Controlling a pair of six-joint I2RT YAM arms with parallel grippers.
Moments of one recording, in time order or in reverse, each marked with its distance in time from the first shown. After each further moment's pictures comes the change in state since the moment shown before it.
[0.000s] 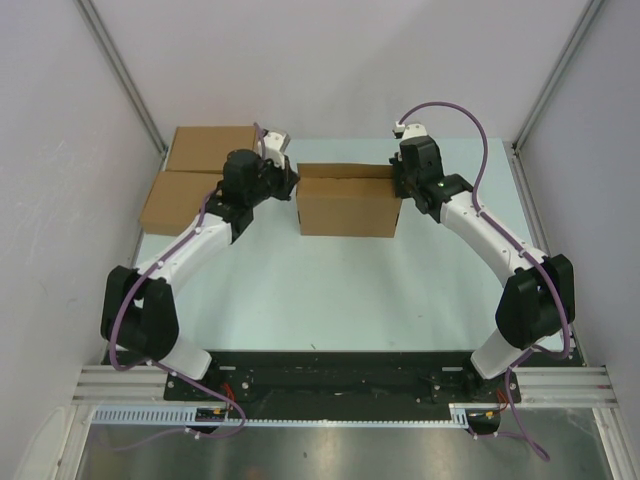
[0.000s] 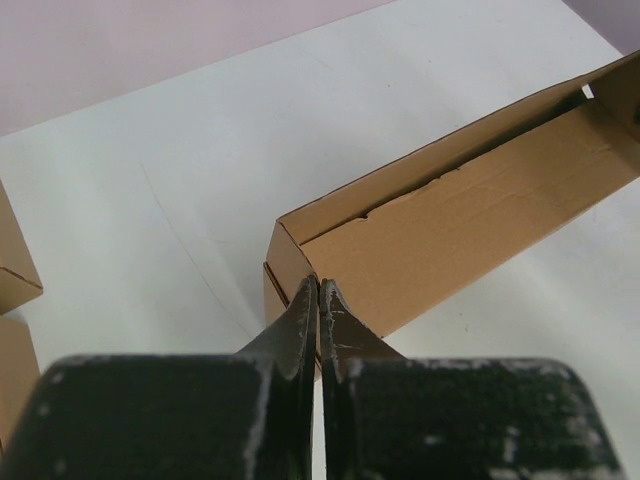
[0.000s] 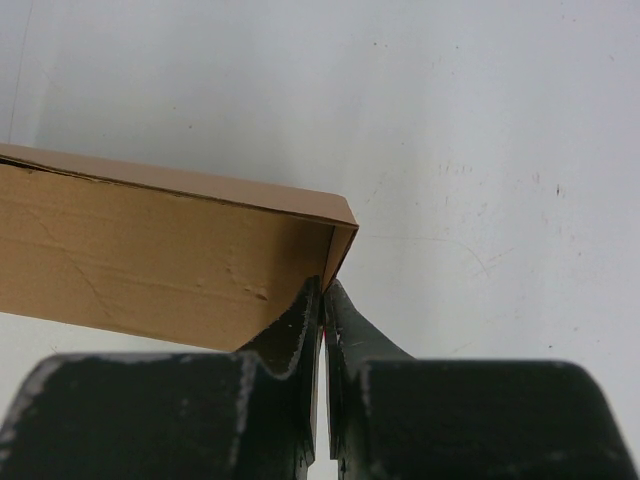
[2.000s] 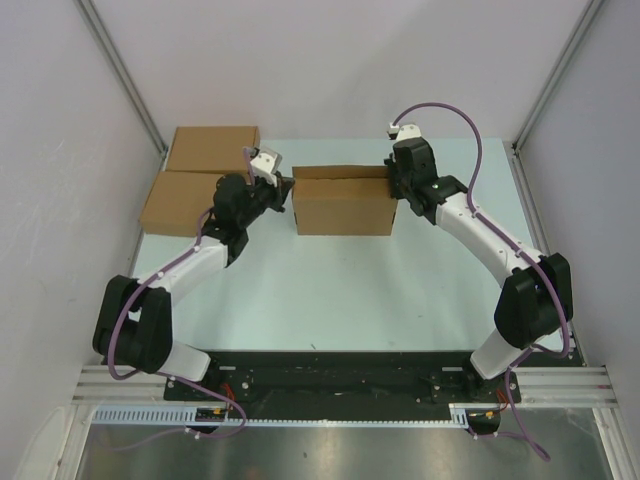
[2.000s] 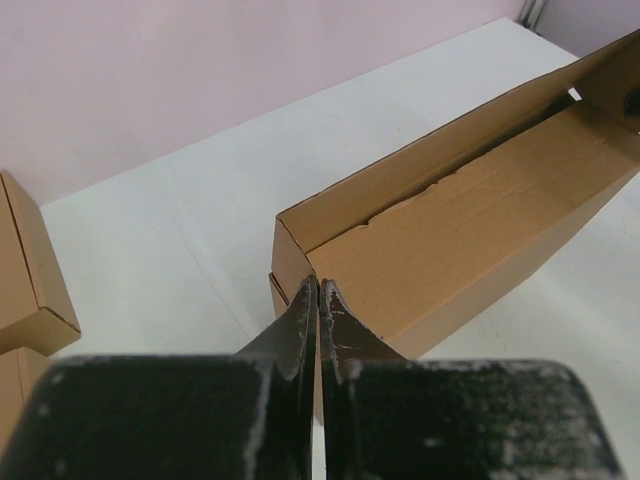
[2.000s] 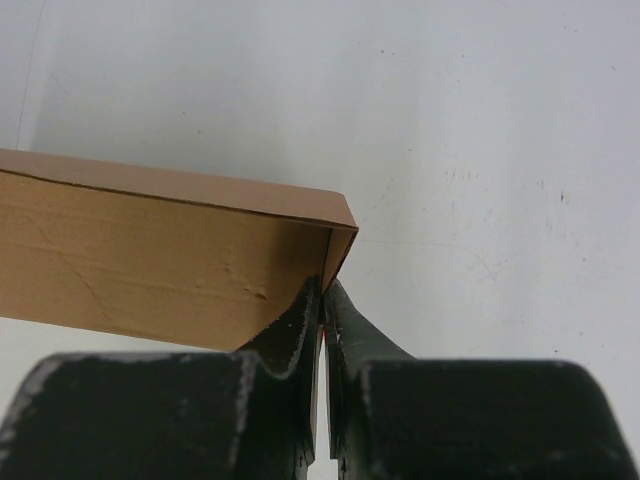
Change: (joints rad) left arm 0.024 -0.071 -0.254 0.359 0.031 0.074; right arm 0.032 0.008 0.000 0.018 0.036 0.003
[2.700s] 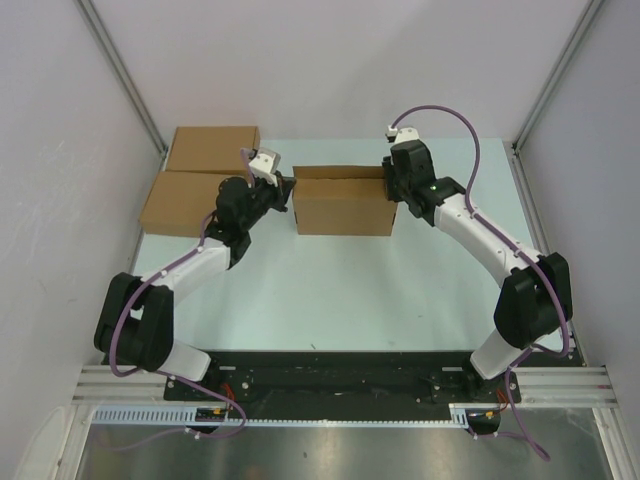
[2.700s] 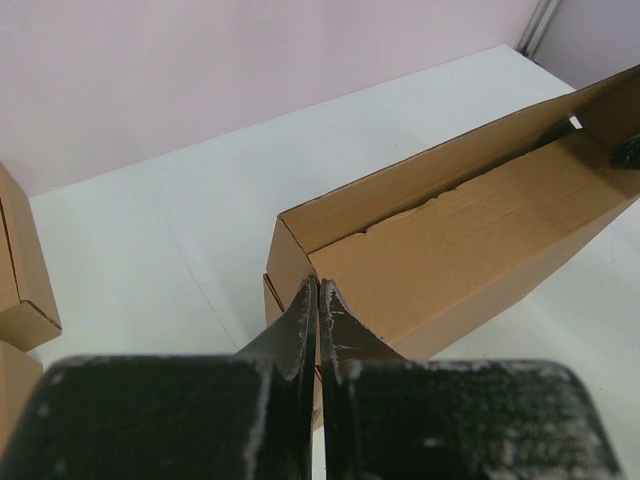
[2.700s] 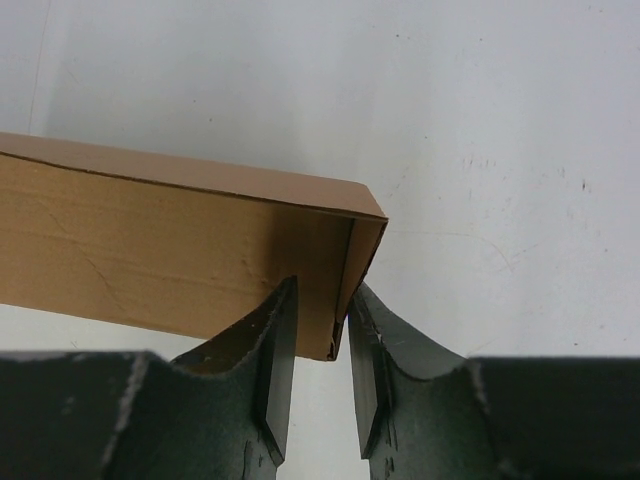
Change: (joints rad) left arm -0.017 0.014 -0.022 0.064 -0.046 -0.077; right arm 0.009 0.000 -0.010 -0.007 -0.008 0.026
